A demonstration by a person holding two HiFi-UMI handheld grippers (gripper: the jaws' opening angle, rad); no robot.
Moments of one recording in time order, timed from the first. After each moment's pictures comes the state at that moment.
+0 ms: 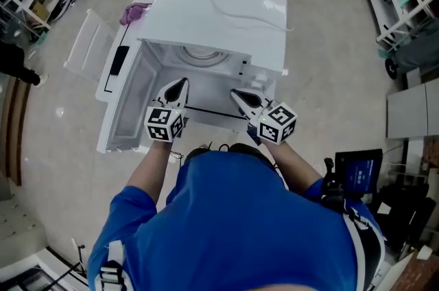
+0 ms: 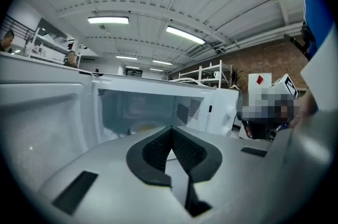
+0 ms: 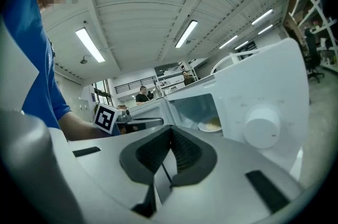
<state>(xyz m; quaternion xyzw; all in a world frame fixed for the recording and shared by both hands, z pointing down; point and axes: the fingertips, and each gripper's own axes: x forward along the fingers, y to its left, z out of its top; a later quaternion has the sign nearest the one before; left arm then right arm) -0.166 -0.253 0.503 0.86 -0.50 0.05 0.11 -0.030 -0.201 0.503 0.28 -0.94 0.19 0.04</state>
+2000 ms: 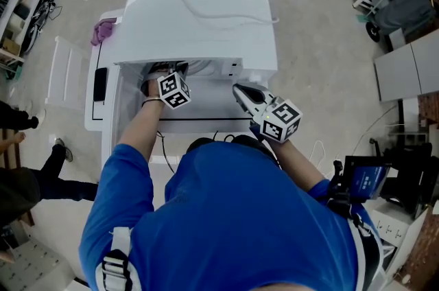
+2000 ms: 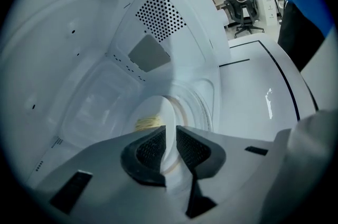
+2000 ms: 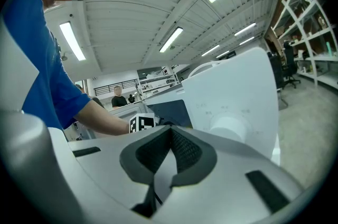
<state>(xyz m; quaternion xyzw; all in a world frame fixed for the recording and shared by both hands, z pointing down) -0.106 -0.387 0.631 0.82 -0.23 0.46 -0.24 0.001 -0.234 0.511 0.39 -0.90 0.20 0.03</state>
